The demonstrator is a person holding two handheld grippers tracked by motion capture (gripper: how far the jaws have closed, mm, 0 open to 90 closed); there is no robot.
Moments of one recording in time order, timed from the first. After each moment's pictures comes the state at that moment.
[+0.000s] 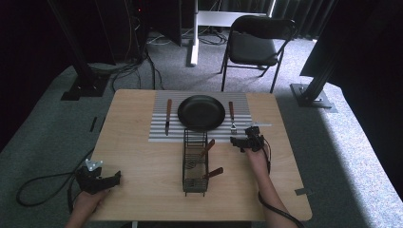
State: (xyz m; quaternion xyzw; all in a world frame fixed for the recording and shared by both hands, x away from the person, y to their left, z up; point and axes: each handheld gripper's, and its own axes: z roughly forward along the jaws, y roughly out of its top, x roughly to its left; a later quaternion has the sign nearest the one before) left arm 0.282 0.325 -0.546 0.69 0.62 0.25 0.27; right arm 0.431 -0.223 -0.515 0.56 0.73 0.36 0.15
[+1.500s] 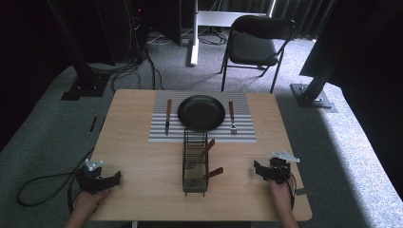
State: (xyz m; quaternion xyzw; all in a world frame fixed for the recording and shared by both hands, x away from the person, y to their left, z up) left arm 0.282 0.325 -0.546 0.69 0.62 0.25 0.27; right arm 0.321 -0.292 -0.539 0.59 0.69 0.35 0.24
